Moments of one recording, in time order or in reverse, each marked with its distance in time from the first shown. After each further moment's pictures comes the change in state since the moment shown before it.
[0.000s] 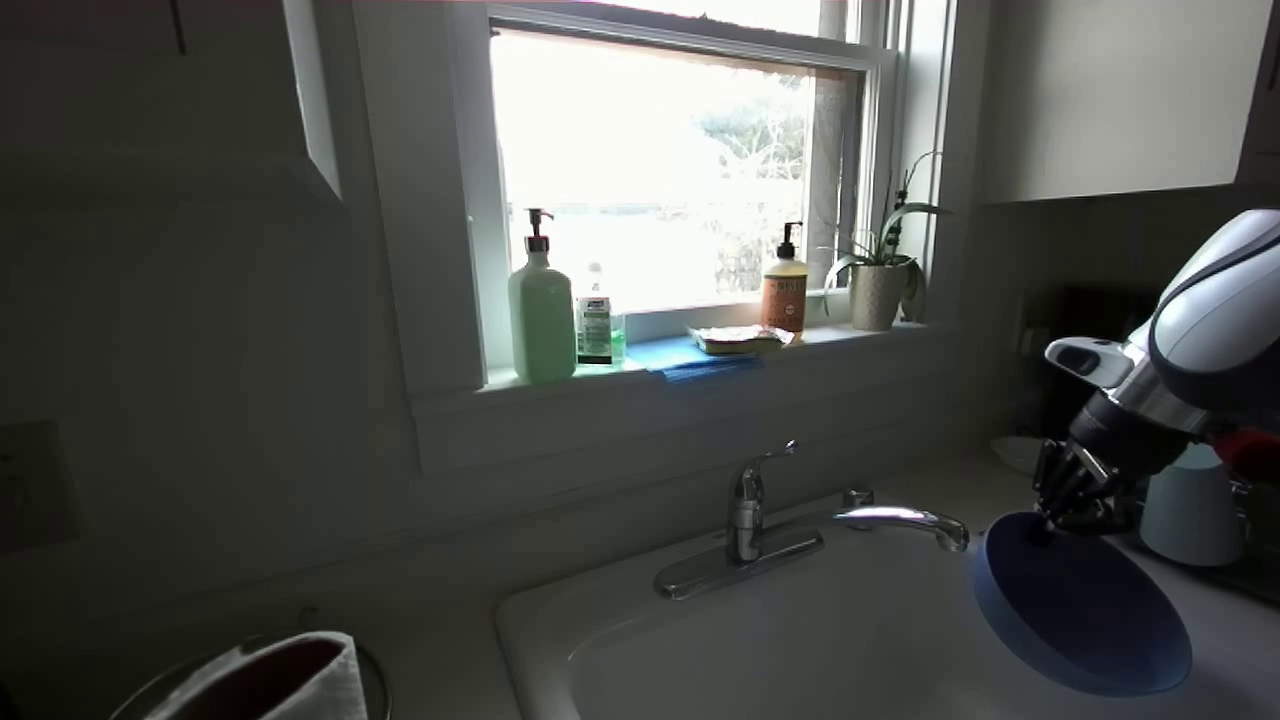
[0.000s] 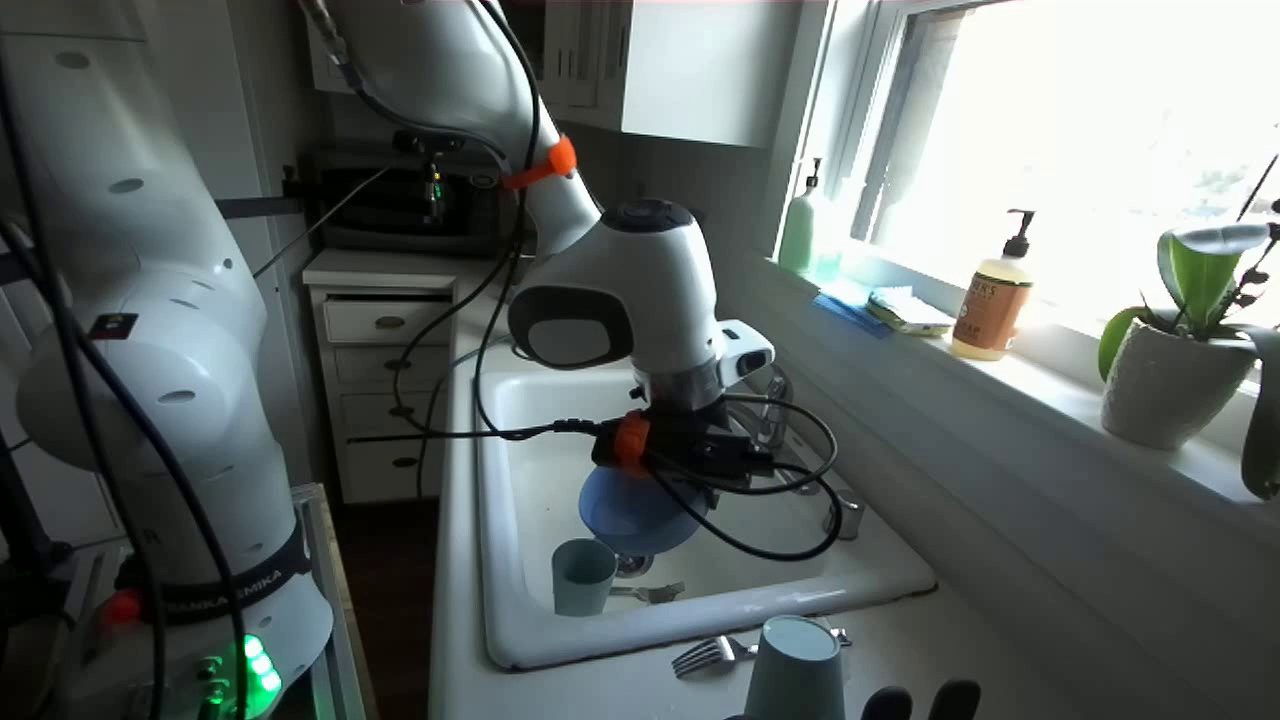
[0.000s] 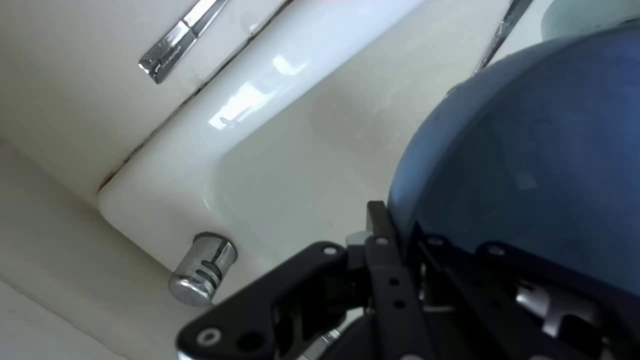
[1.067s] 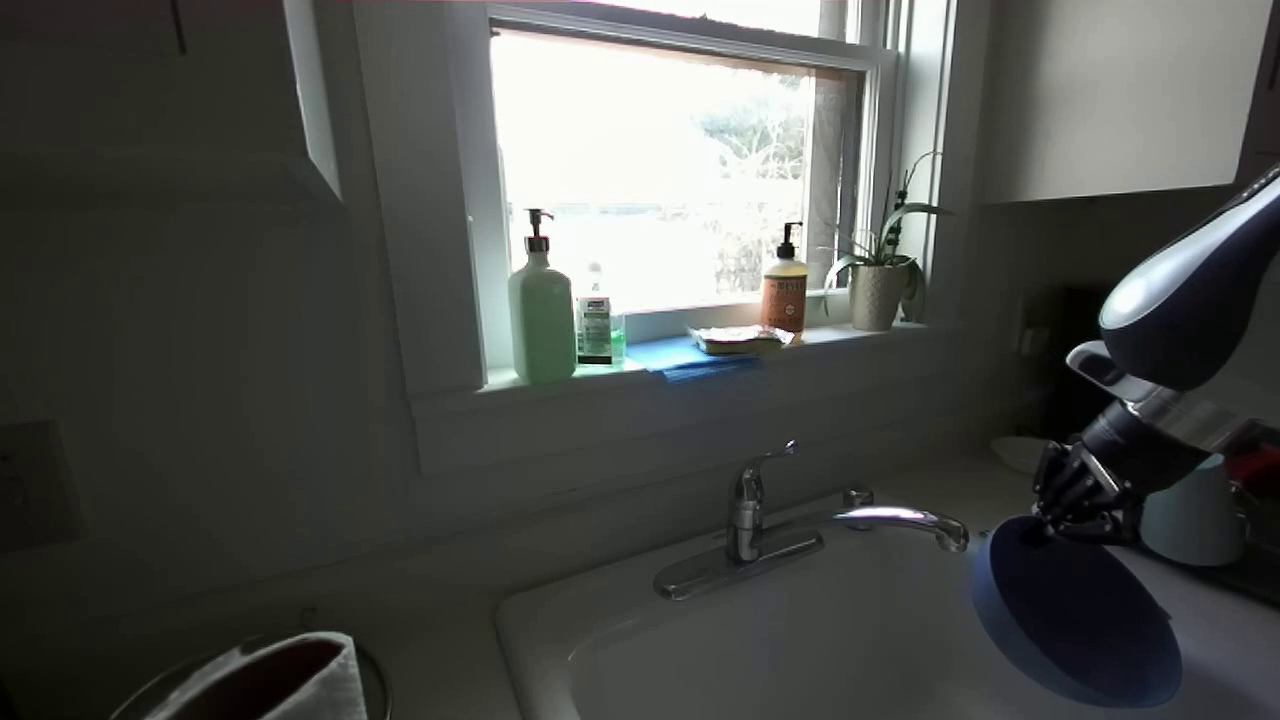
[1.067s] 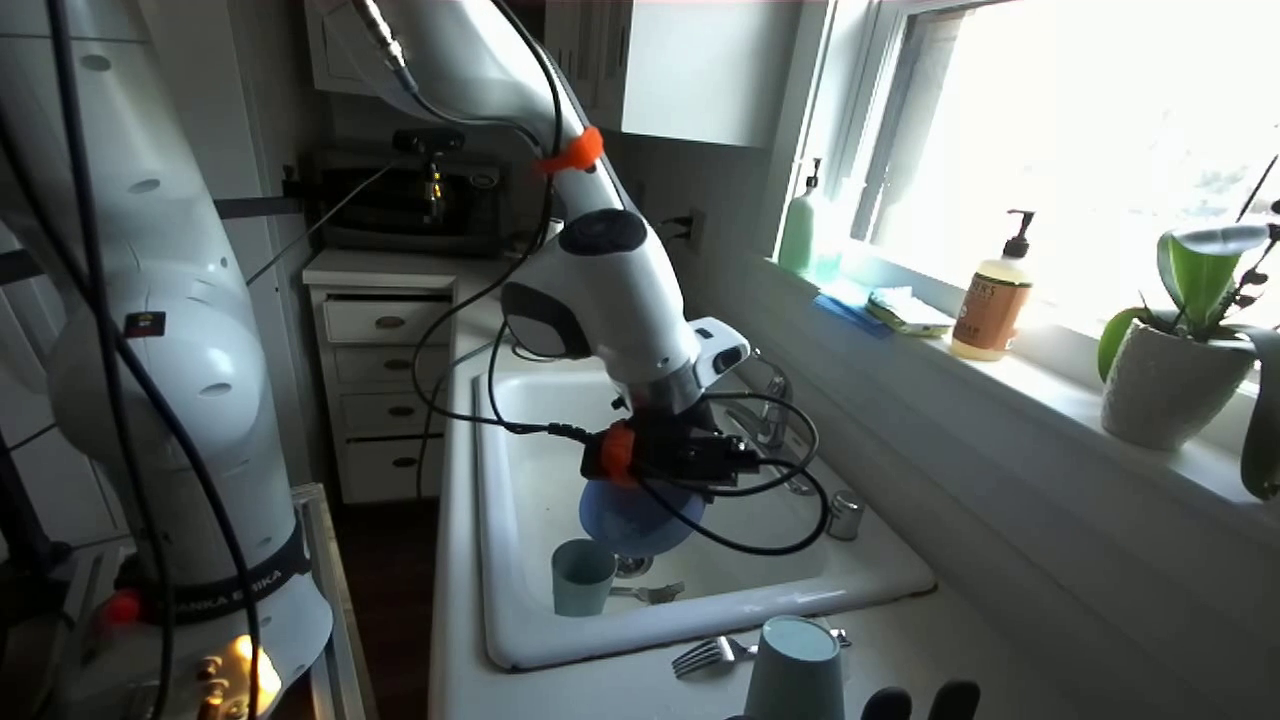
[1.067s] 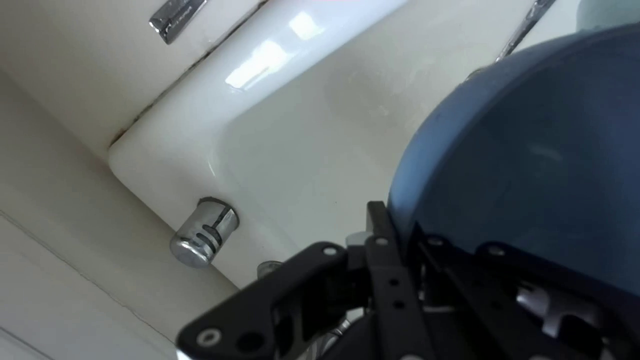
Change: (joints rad) arm 0.147 0.011 -0.021 0.000 0.587 0.127 -0.543
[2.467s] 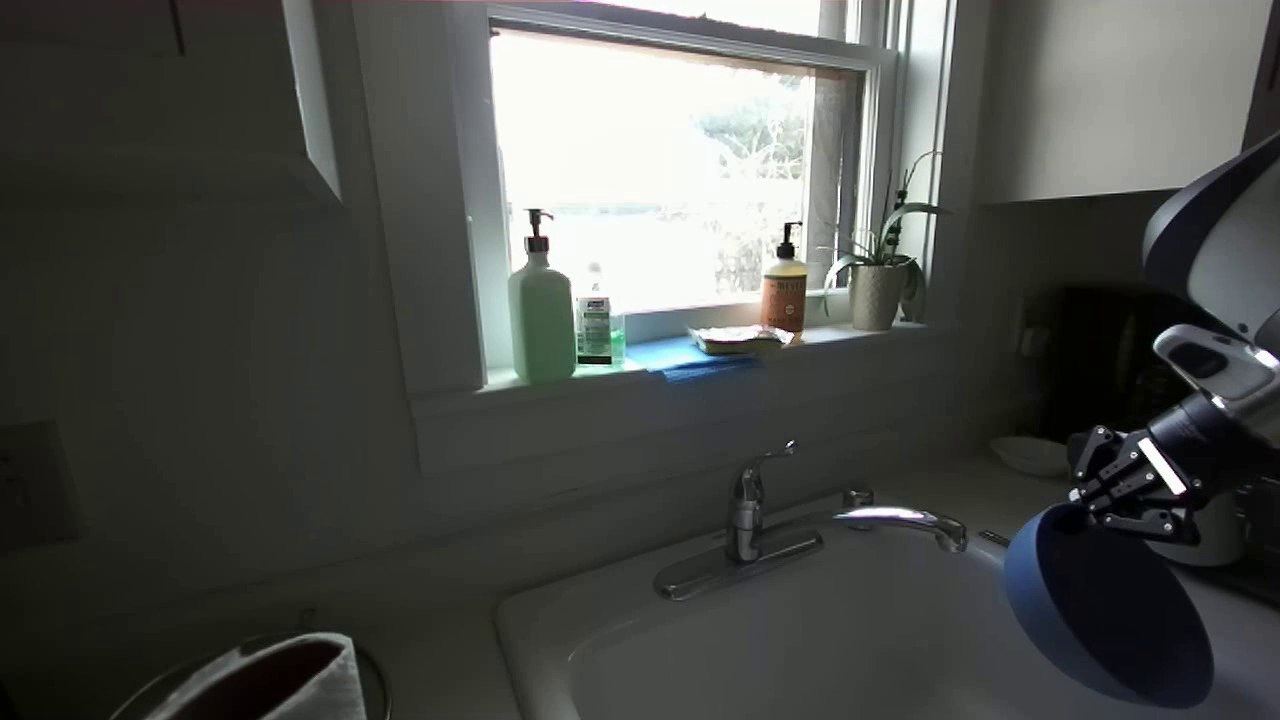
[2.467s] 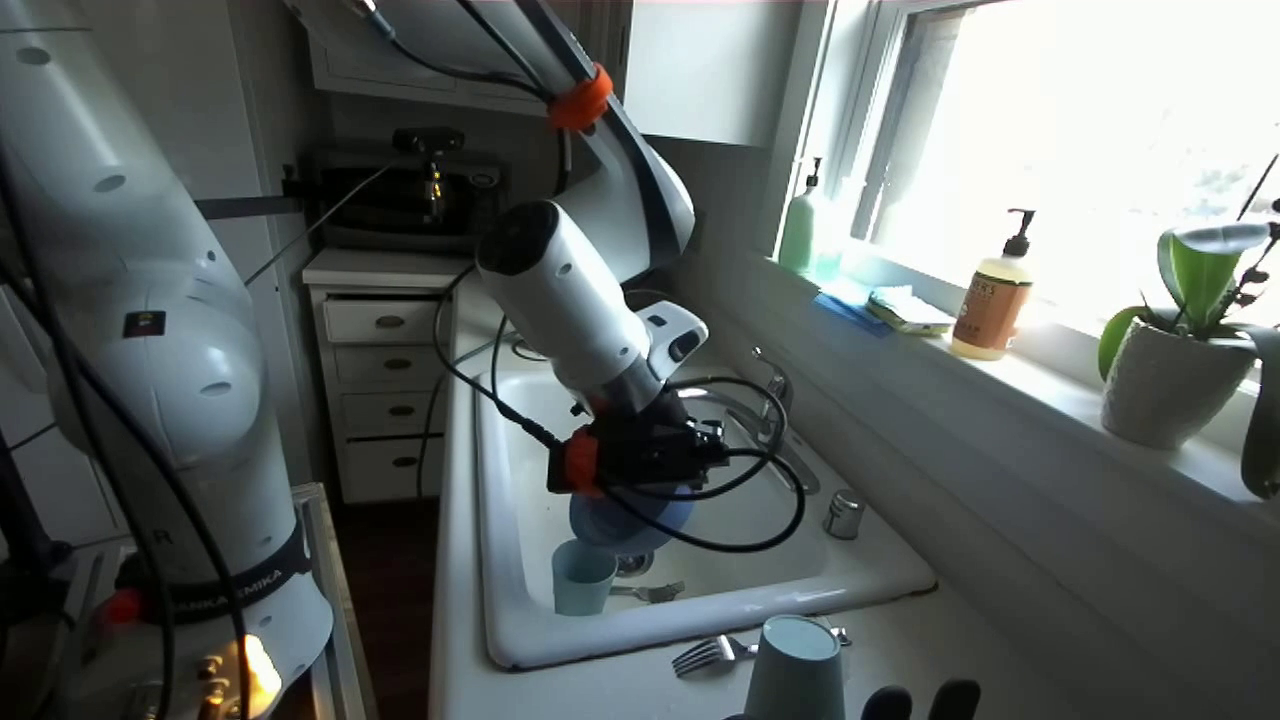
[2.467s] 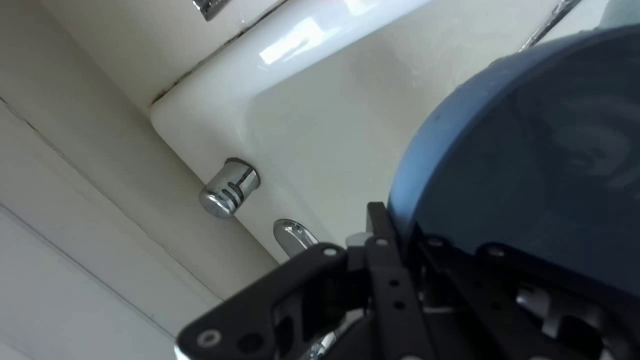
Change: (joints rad) arm -0.004 -0.128 0.004 0.011 0.793 0.001 -0.864
